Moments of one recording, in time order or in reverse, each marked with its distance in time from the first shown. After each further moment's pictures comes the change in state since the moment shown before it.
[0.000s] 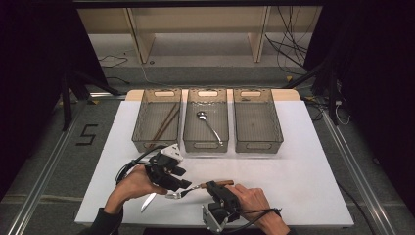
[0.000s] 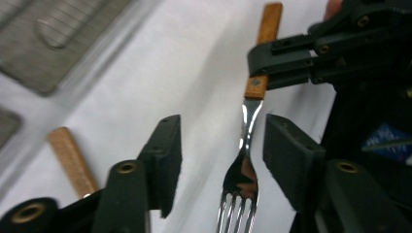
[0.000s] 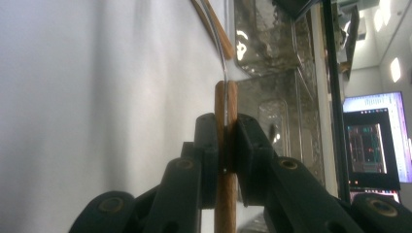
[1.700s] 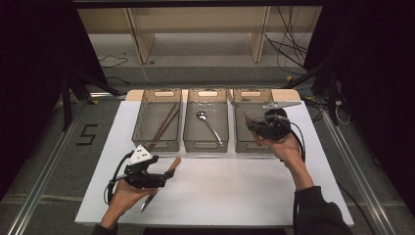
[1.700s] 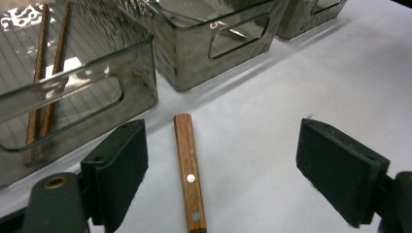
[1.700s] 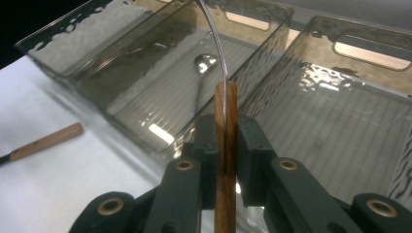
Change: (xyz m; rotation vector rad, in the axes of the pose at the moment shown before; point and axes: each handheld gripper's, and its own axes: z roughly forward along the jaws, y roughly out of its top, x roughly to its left) left arm 0.025 -0.072 -0.001 -0.363 0.314 -0.231; right arm -0.183 -0.160 0.026 0.059 0.252 1.327
